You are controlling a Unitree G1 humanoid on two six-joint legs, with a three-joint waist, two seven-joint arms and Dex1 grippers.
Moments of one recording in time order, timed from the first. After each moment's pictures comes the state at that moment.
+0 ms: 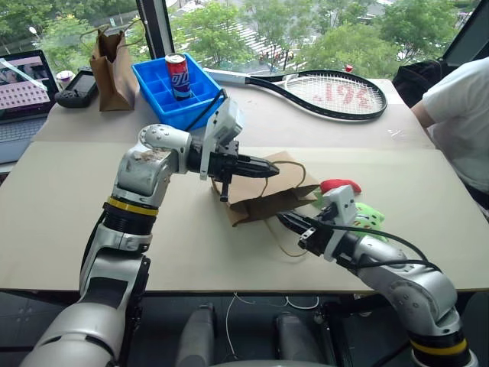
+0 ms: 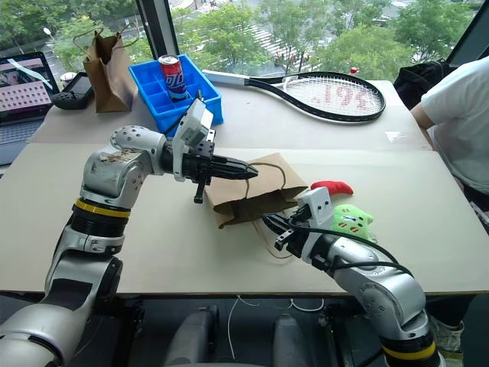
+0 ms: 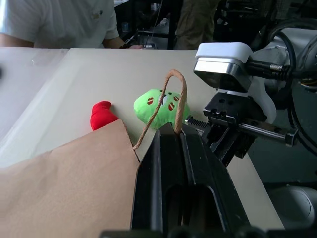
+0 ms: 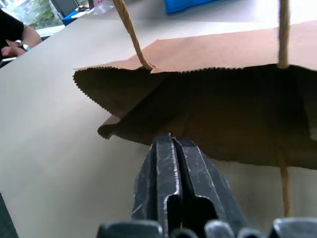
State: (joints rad) left arm -0.93 0.42 -0.12 0.12 -0.34 0.67 -1.31; right arm -0.17 -0.44 0.08 -0.51 0.71 0.76 0.28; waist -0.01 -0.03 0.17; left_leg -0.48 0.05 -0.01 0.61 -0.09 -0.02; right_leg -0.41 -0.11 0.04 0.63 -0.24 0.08
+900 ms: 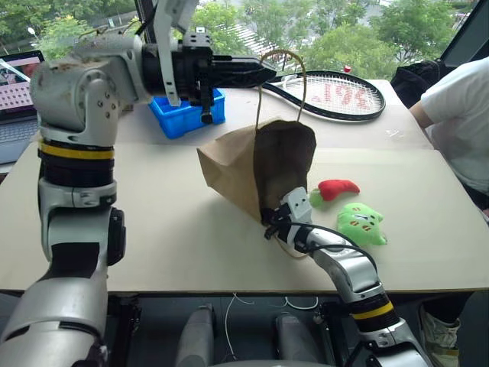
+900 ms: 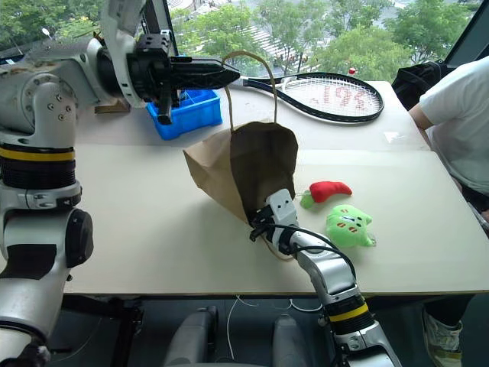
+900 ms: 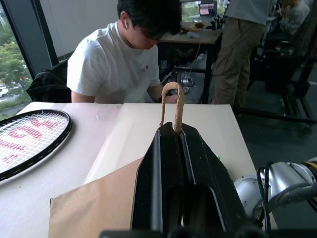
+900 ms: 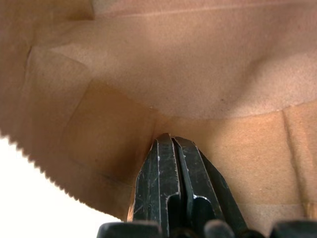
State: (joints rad) left arm -1.25 0.57 -0.05 0.18 -0.51 0.78 -1.26; right arm -0.29 -0.27 0.23 -0.08 0.27 0.48 0.40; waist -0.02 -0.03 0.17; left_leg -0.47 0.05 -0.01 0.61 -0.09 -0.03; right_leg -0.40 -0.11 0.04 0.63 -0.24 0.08
